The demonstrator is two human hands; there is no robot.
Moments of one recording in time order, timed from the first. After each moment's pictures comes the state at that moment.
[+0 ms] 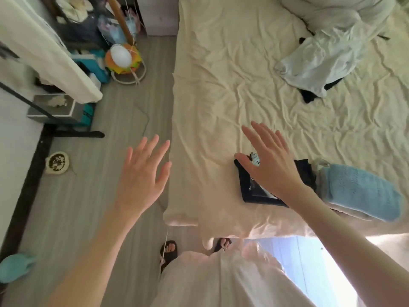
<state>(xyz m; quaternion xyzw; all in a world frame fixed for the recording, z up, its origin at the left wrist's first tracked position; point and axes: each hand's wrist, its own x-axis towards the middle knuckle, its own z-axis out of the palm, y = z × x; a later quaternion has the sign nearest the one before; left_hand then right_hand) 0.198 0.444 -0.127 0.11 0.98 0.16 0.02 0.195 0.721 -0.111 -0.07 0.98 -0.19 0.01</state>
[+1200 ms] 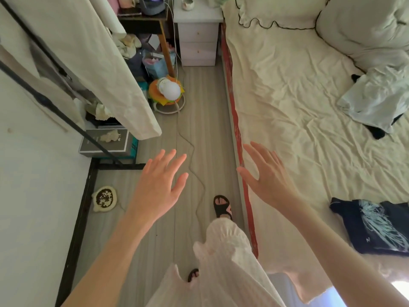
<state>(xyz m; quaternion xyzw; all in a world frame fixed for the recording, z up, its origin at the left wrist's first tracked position) 0.020 0.071 -0.102 0.14 0.97 0.17 0.09 0.031 0.332 -0.107 -0.04 0.97 -0.22 0.02</state>
